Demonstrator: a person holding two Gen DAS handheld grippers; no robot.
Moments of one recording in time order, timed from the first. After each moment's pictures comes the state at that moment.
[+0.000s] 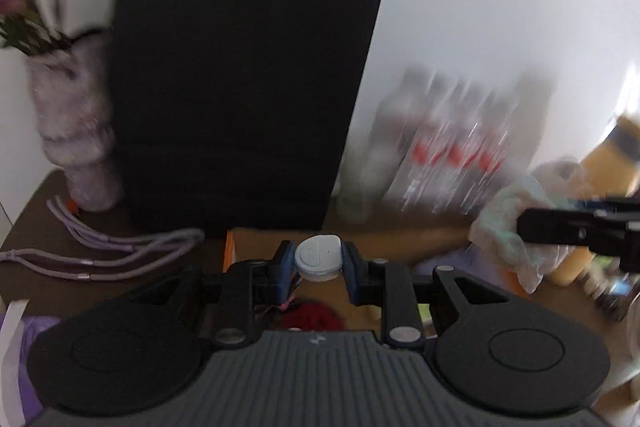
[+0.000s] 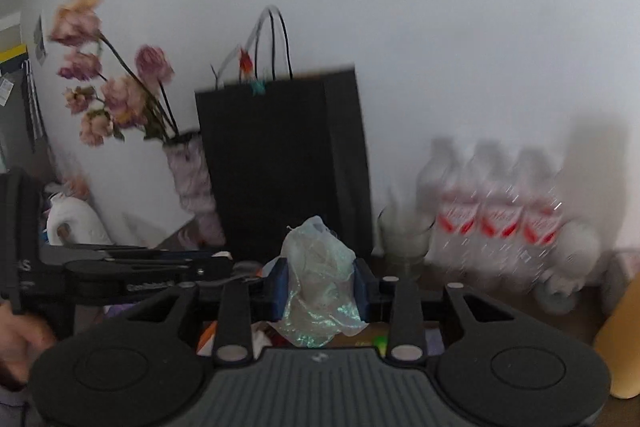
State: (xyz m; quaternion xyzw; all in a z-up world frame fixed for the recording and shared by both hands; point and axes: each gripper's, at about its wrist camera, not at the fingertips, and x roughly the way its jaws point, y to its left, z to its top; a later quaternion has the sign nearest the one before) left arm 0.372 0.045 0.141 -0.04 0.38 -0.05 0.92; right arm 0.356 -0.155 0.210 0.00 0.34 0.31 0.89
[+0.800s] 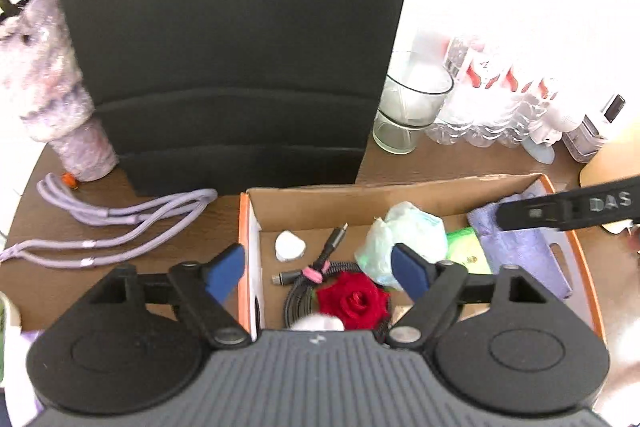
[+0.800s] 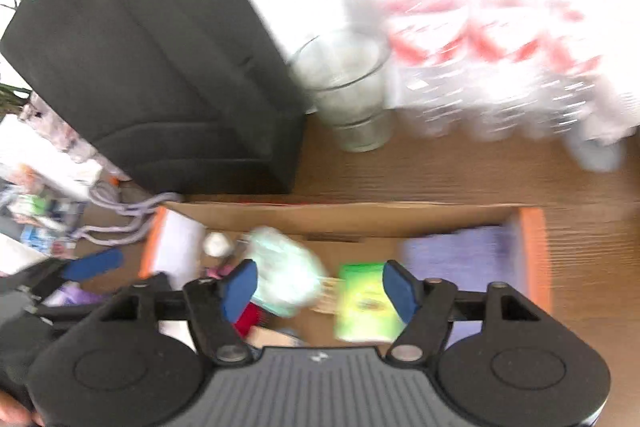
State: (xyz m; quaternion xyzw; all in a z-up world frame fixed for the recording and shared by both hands) left arm 0.406 0.043 0.128 -0.01 0.47 -0.04 0.88; right arm 0.463 -0.152 0.126 0.05 0.54 0.19 0.82
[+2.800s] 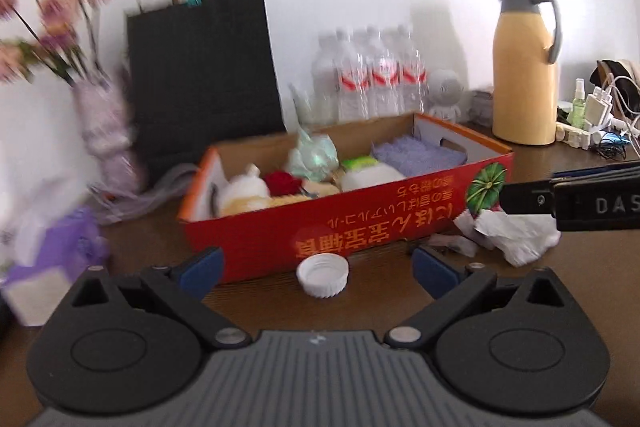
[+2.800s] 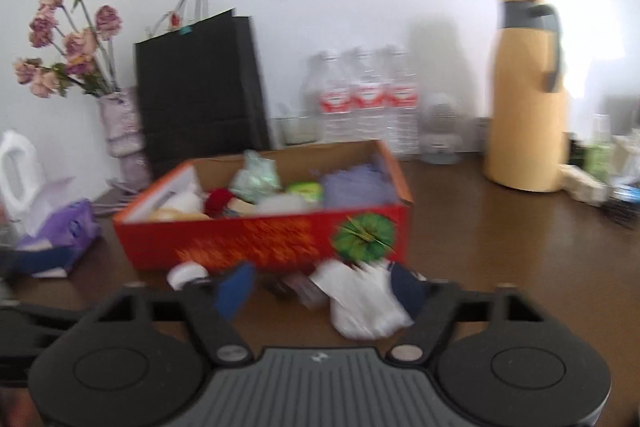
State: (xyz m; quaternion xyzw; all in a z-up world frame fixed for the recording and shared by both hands) left arm 0.135 -0.032 0.023 0.08 0.23 -0.06 0.97; right arm 0.123 -0.211 0.047 0.04 0.24 0.15 0.96
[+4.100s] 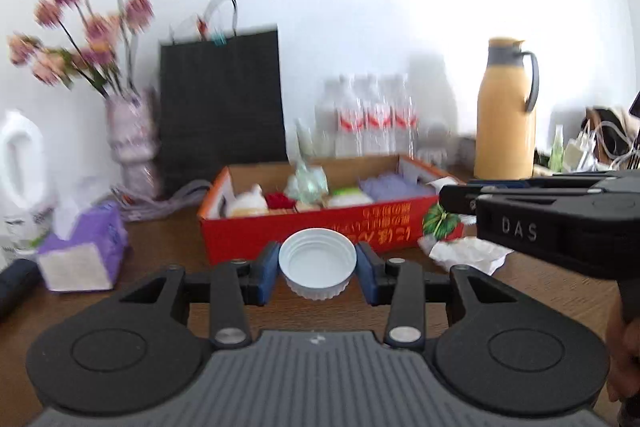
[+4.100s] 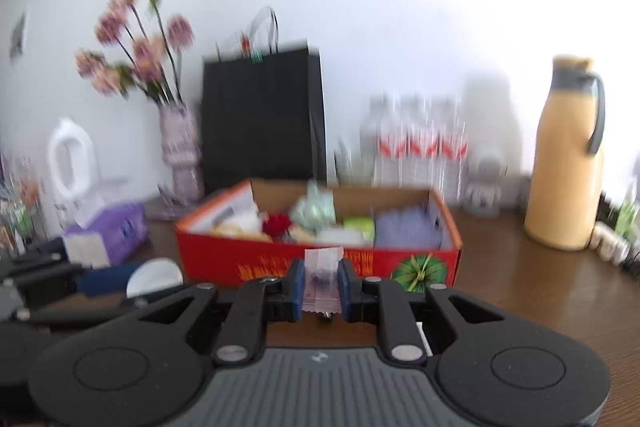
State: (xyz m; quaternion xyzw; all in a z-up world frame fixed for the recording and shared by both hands) left arm 0.011 -0.045 0.048 0.04 0.14 -0.03 0.99; right arm 0.045 -0.189 0.064 -0.01 0.14 0.19 0.97
